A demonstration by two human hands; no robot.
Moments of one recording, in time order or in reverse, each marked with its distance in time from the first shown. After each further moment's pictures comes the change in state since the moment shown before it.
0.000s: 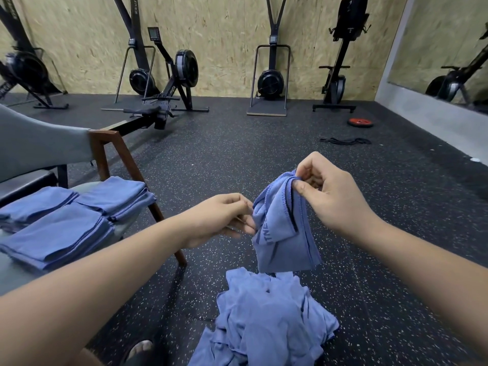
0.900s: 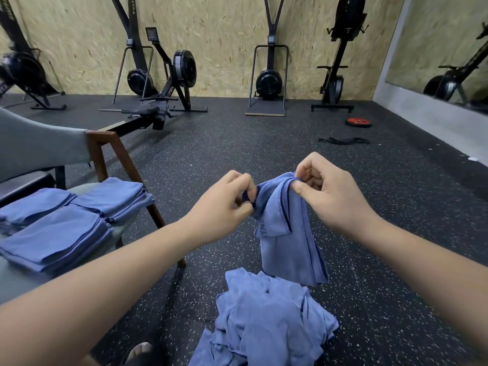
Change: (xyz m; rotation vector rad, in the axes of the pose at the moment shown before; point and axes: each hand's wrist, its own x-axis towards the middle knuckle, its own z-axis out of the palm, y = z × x) left_hand -0.004 0.012 0.007 0.707 0.302 0.559; right_hand 0.002 0.000 0.000 0.000 0.006 0.055
